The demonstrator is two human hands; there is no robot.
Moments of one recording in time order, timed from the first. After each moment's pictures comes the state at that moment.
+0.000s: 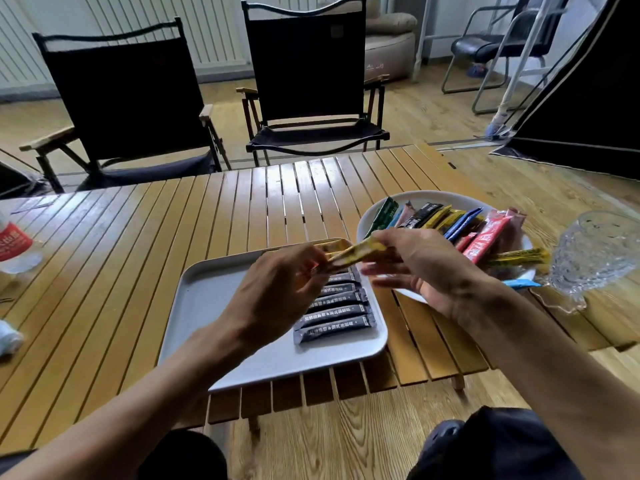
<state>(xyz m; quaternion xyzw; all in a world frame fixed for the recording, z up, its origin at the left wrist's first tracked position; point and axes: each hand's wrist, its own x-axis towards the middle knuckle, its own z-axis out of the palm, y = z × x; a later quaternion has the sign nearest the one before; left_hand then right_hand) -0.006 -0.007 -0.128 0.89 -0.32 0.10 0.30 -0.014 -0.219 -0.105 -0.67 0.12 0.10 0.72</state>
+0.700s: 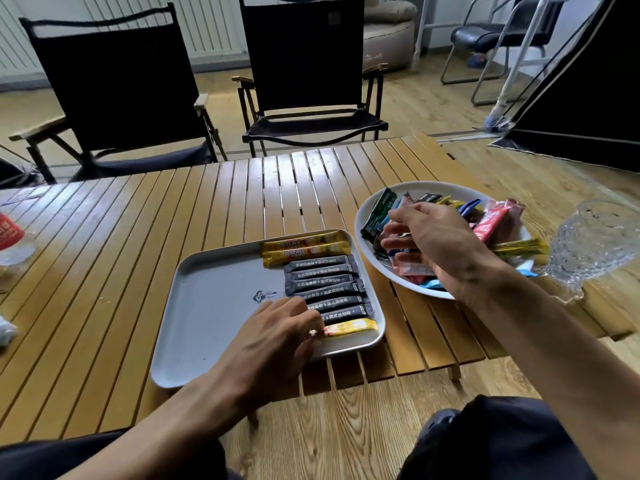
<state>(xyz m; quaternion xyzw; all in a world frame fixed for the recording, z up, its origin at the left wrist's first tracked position) -0.044 0.008 -0.181 0.93 -0.35 0.03 0.15 -0.012 -0.232 -0.103 -0.74 0.13 0.00 0.66</state>
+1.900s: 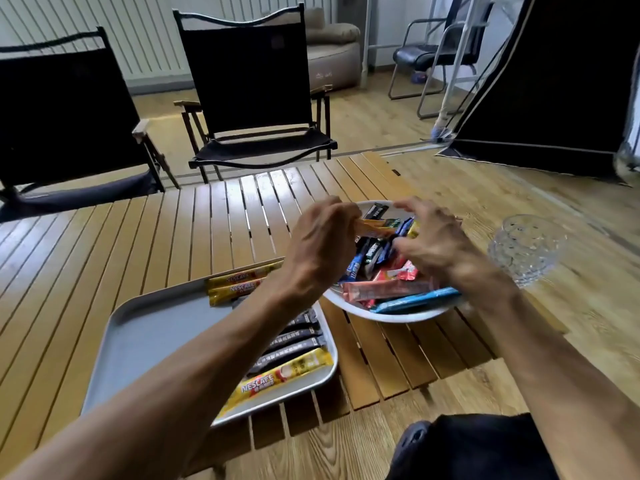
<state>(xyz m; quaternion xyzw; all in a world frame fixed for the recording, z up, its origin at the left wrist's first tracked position) 0.063 -0.153 -0.113 0.88 -0.33 0.20 0.26 0.016 -0.321 -0.112 -0.96 0.10 -0.10 0.25</state>
